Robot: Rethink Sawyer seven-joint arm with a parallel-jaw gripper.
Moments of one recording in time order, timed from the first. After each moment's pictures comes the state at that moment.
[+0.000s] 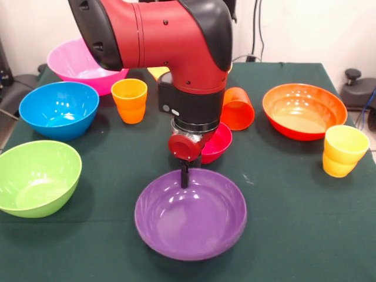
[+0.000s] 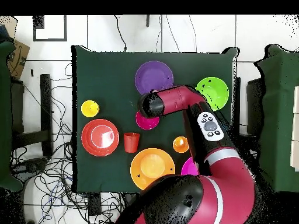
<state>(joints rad) -0.49 -0.39 0.44 1.39 -0.70 0.61 0.88</state>
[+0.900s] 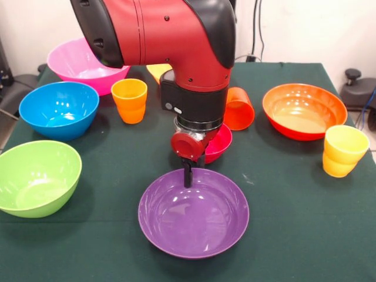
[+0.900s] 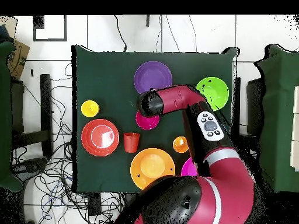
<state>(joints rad) -0.48 -0.40 0.44 1.39 -0.67 0.61 0.88</state>
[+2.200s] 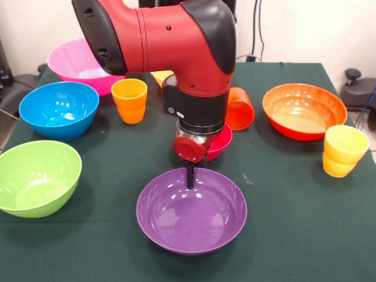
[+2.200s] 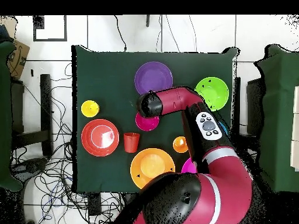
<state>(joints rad) -0.48 -0.38 0.44 1.38 -0.67 0.61 0.88</state>
